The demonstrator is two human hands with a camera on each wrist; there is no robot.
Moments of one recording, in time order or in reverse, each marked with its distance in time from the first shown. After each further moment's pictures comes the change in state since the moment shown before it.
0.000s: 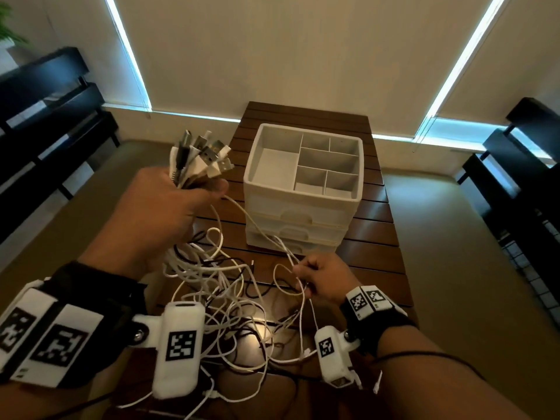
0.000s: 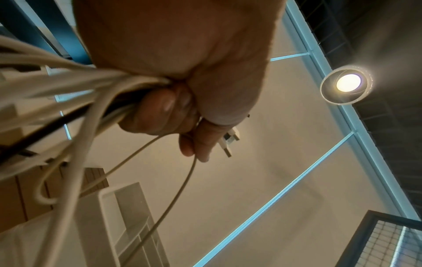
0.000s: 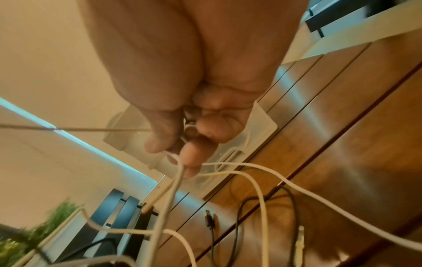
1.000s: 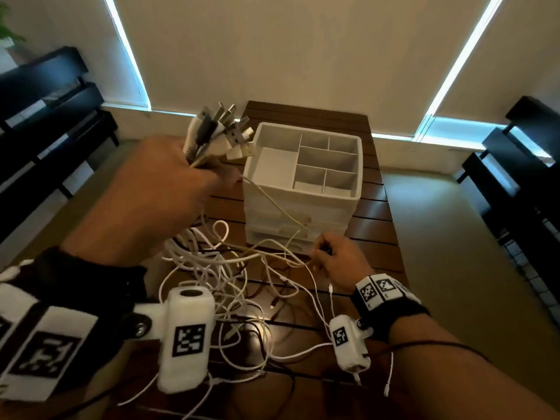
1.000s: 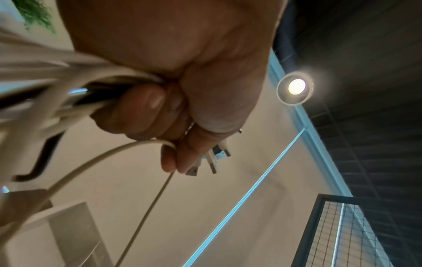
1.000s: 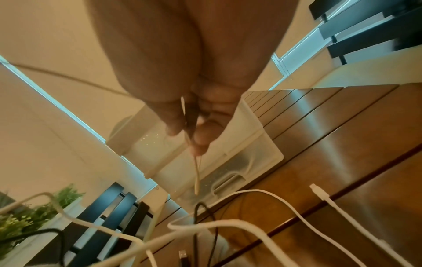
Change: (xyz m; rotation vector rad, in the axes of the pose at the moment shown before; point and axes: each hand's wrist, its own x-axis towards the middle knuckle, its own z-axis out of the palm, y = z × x) left_hand -0.014 0.045 0.007 0.326 0.045 0.142; right_hand 0.007 -0.004 -0.030 -0.208 0.189 -0.164
